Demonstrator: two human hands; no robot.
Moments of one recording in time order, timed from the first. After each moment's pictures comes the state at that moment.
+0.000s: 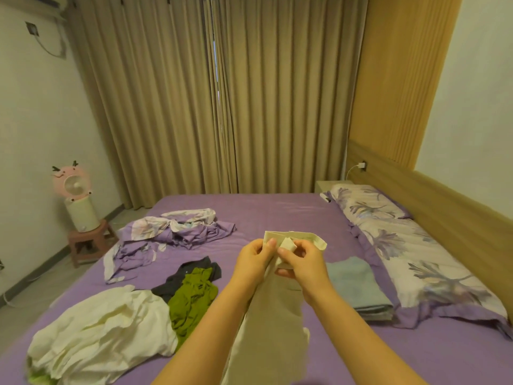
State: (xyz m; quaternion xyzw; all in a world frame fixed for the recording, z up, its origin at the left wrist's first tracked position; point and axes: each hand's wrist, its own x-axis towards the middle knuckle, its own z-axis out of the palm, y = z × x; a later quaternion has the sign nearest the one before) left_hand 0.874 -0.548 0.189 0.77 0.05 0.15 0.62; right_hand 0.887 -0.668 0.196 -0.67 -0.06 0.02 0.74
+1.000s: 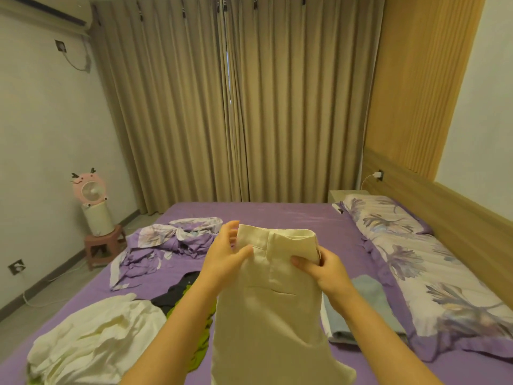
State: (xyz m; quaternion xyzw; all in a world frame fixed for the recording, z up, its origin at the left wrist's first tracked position) left_hand 0.898 -0.526 0.228 0.84 0.07 0.22 0.50; right_hand 0.957 -0.735 0.199 -0.68 -0.18 0.07 0.71
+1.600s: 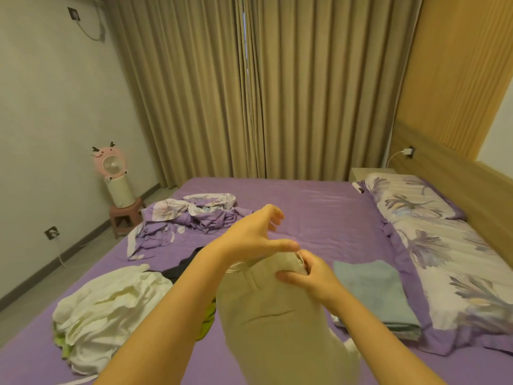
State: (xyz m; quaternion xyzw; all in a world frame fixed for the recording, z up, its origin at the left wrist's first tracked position) left_hand 0.950 -0.563 0.242 0.93 -0.03 0.04 0.35; right_hand 0.990 -0.734 0.157 -0.73 -0.27 0.18 0.60
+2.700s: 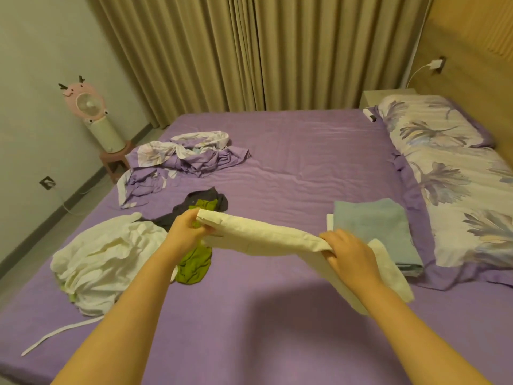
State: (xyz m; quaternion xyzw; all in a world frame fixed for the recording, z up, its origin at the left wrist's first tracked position) left_hand 0.958 -0.481 0.102 0.86 0.23 0.08 0.45; right_hand 1.059 -0.791 0.030 -0.91 -0.31 -0.17 0.24
